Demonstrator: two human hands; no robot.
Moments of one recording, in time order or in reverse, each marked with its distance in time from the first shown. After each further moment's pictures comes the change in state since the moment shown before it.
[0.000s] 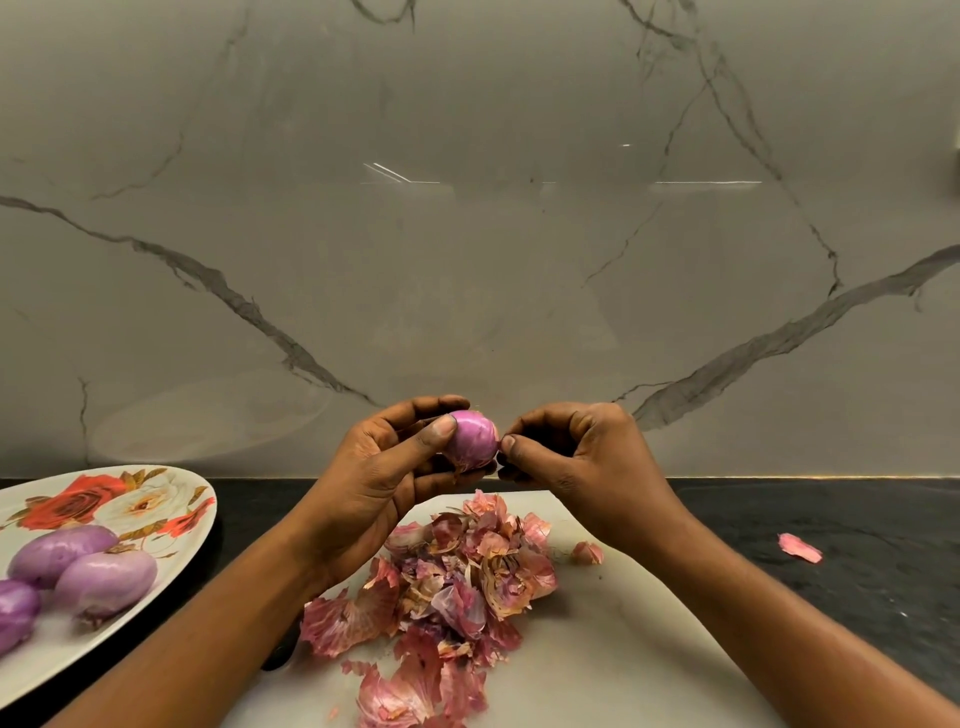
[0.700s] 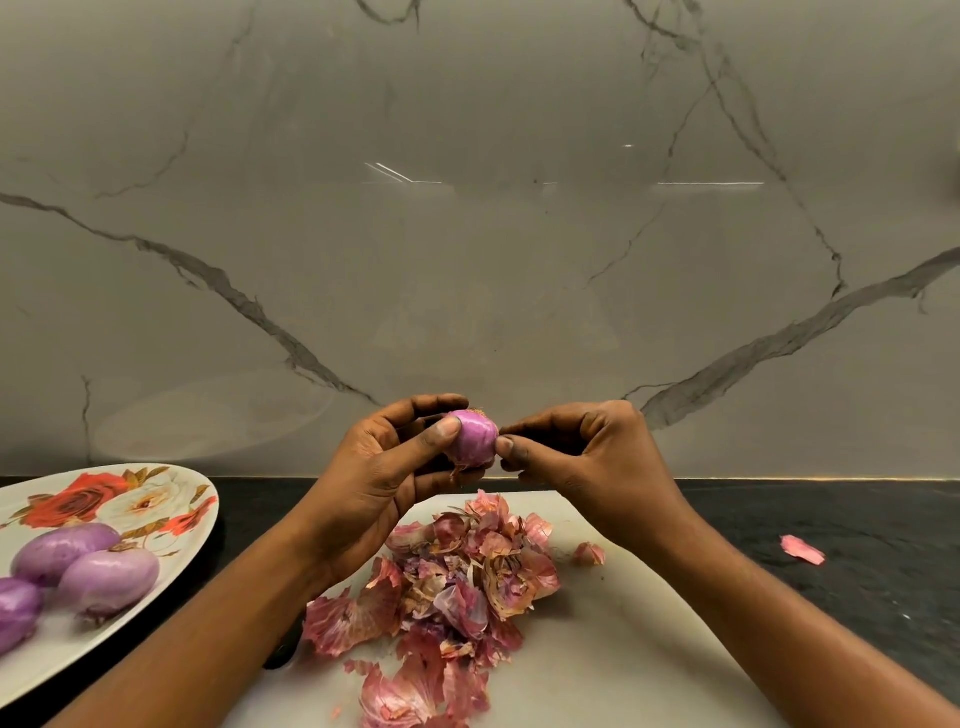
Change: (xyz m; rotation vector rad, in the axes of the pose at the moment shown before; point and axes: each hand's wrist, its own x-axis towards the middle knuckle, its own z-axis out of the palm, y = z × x) left_hand 0.001 0.000 -0.002 0.014 0.009 0.012; right_hand -0.002 0.000 -0.004 0.003 0.007 -0.043
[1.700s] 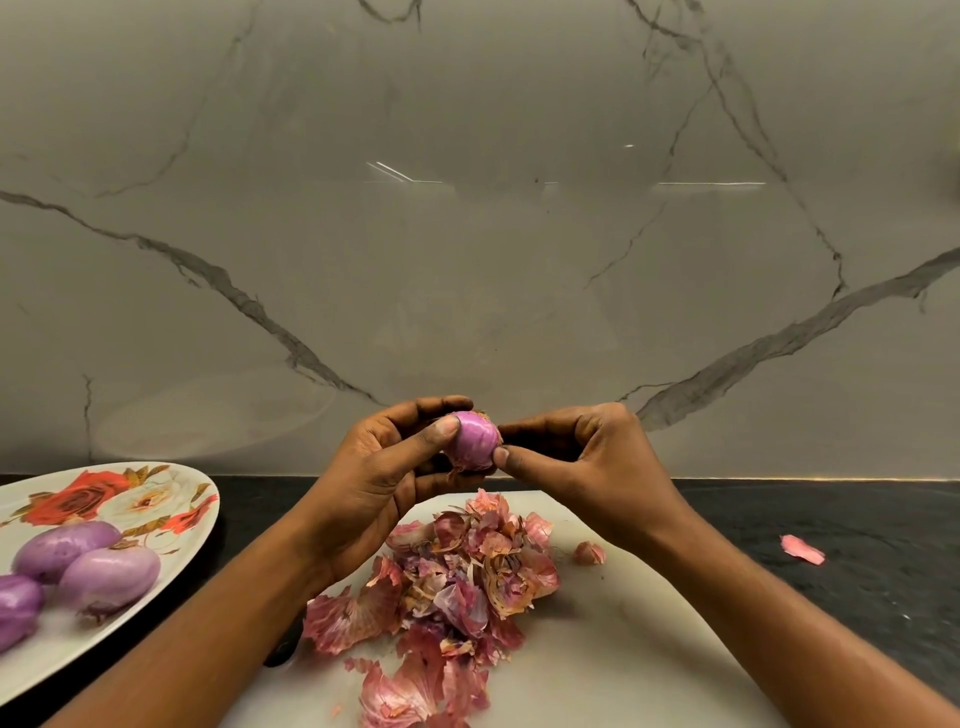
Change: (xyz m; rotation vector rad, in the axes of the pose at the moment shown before) left_hand 0.000 0.000 -0.001 0.016 -0.010 -0.008; right_hand 0.000 -0.001 0.000 -0.013 -0.042 -0.004
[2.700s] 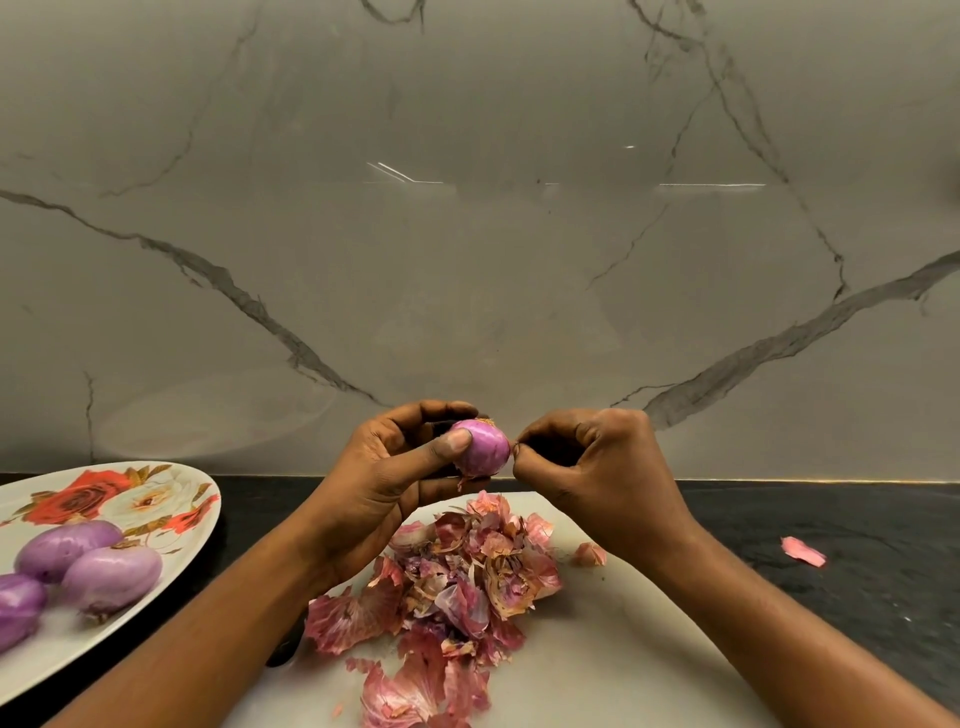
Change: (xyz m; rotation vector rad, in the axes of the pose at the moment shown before) left_hand -0.002 -0.002 0.002 0.072 0.012 0.016; right_hand -0.005 -0.001 0.002 -0.237 0.126 -0.176
